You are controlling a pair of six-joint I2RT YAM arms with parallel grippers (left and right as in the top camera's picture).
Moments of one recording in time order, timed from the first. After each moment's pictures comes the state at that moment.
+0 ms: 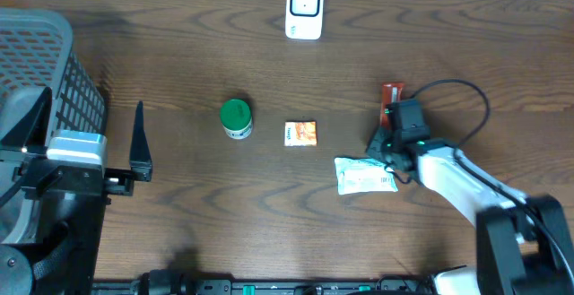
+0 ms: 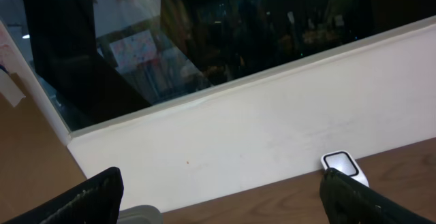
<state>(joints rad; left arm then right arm) 0.12 0.59 1.20 -0.50 0.21 0.27 0.24 1.59 0.73 -0.28 -0.03 0.69</state>
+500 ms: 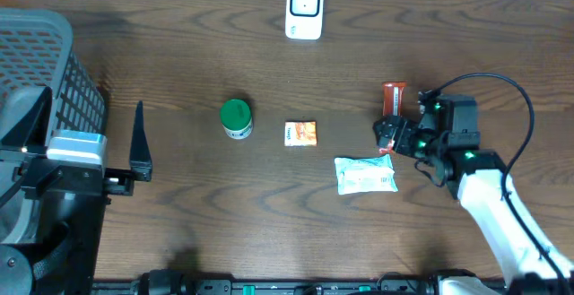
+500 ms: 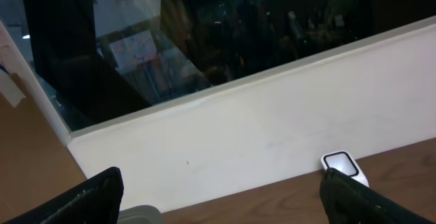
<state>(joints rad) 0.12 0.59 1.20 -0.50 0.21 0.27 0.06 1.32 0.72 -0.35 -0.27 0.41</state>
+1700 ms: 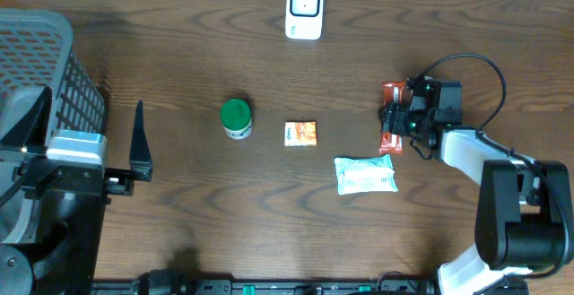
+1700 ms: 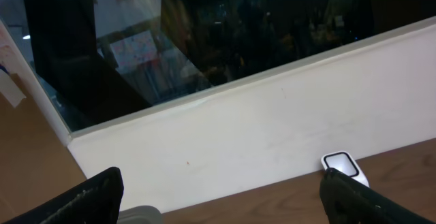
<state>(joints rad) 0.12 0.59 1.20 -0.50 0.21 0.27 0.00 1.81 0.81 0.02 -0.21 0.18</state>
